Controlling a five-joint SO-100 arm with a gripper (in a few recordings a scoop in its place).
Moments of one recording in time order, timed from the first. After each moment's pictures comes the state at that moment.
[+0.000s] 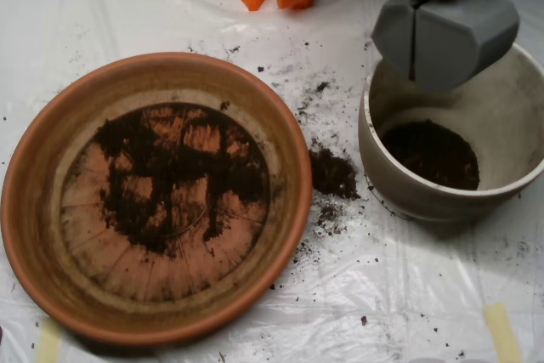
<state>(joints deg) -23.6 99.9 70.2 81.0 -12.7</state>
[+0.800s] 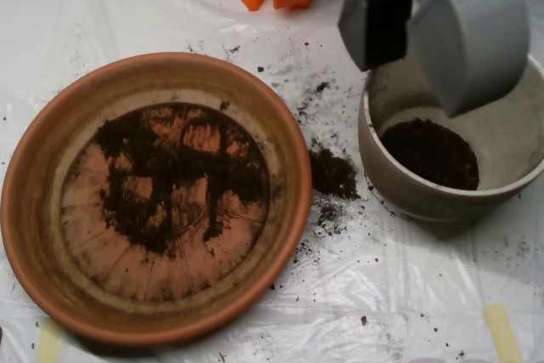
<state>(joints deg) -13.9 105.4 73.4 83.6 -5.3</state>
